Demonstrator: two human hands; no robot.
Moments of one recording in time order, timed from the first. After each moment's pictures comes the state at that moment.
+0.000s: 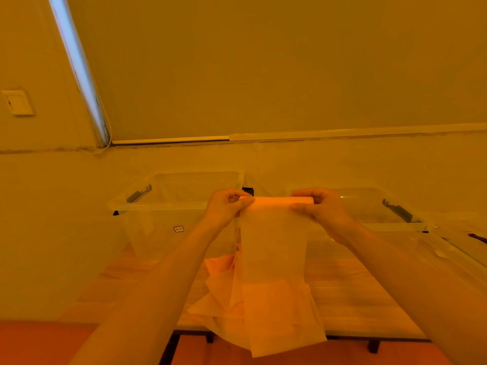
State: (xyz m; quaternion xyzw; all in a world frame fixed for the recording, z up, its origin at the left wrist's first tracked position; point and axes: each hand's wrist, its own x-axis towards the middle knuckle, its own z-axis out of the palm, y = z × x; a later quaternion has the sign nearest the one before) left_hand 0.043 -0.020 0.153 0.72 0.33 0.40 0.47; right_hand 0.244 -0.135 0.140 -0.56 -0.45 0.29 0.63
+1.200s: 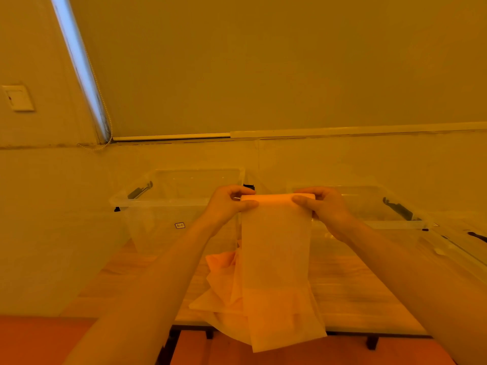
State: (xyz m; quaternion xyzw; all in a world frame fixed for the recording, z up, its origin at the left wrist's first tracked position) left_hand 0.038 -0.021 0.155 0.74 0.30 0.37 0.48; right_hand 0.239 -0.135 0.142 -0.57 -0.44 0.28 0.63
